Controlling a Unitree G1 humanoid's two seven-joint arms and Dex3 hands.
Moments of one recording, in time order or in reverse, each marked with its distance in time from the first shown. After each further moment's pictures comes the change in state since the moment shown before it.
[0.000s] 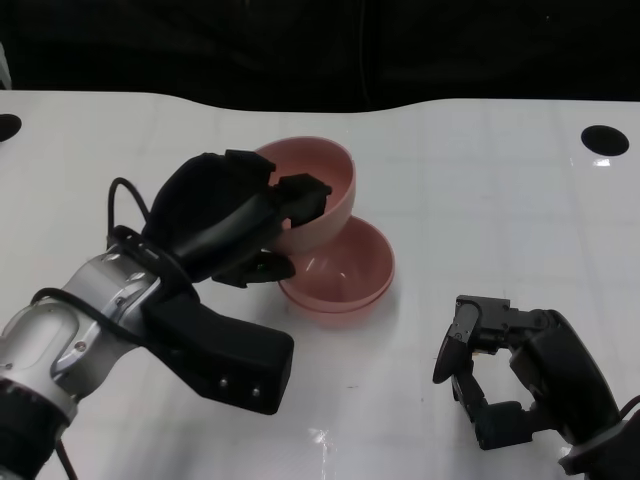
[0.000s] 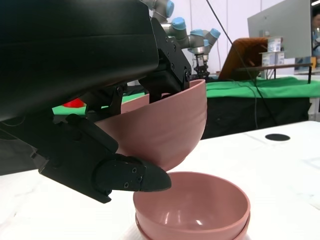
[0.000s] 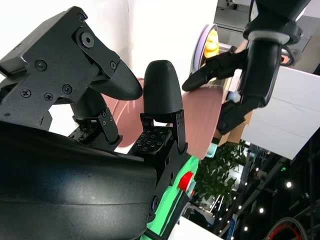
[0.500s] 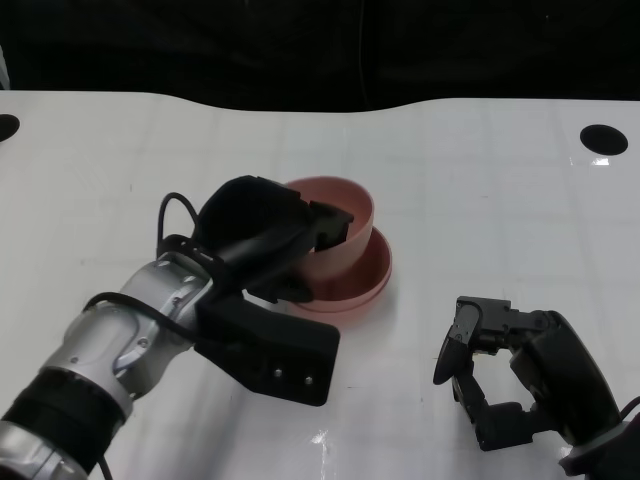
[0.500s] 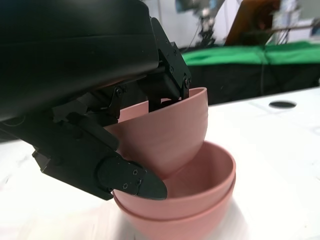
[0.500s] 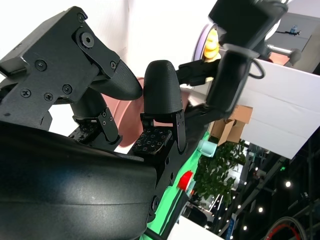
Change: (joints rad) left arm -0.043 -0.132 -0.060 0.131 0.011 0.142 -0.101; right arm 0.000 0.000 0.000 0.004 -0.001 -0.011 -0.001
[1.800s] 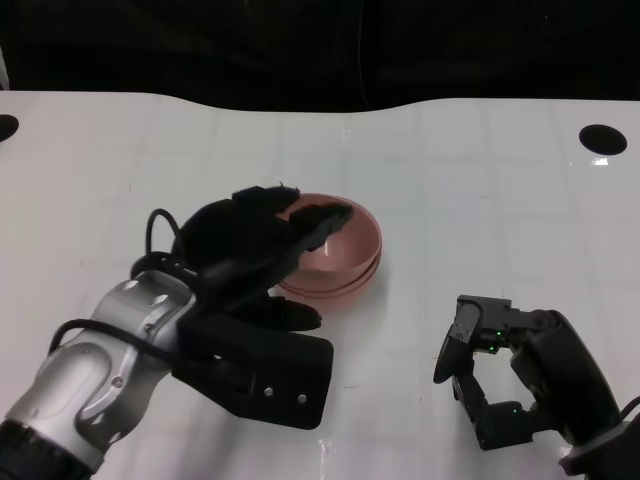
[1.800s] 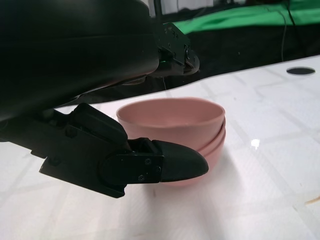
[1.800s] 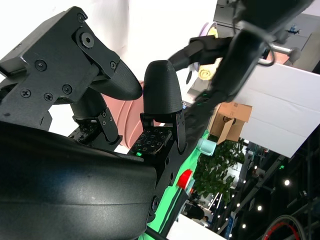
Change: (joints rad) left arm 0.199 0.117 0.077 -0.437 -0.044 0.178 -0.253; right arm 0.001 0.000 0.000 0.000 -0.004 -0.003 -0.009
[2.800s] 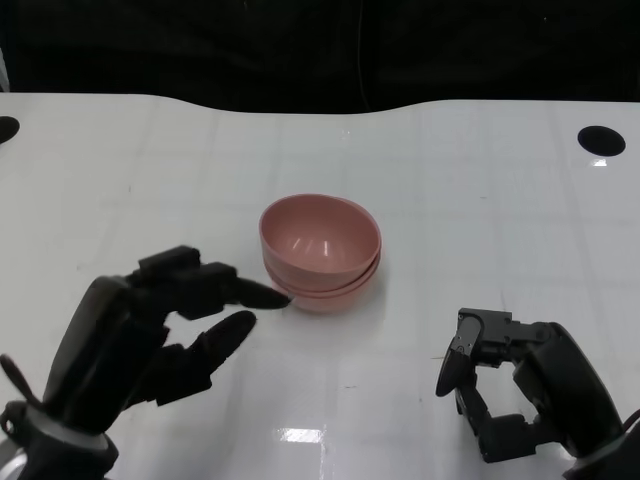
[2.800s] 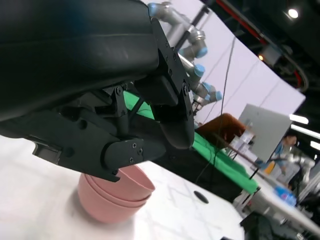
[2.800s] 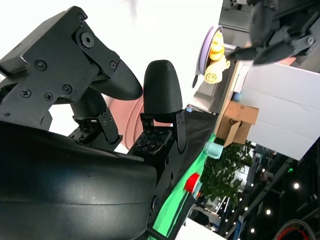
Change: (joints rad) left arm 0.469 -0.052 0.330 -0.068 -0.513 -0.591 0.330; right arm 0.030 -0.007 0.000 -0.009 0.001 0.014 0.012
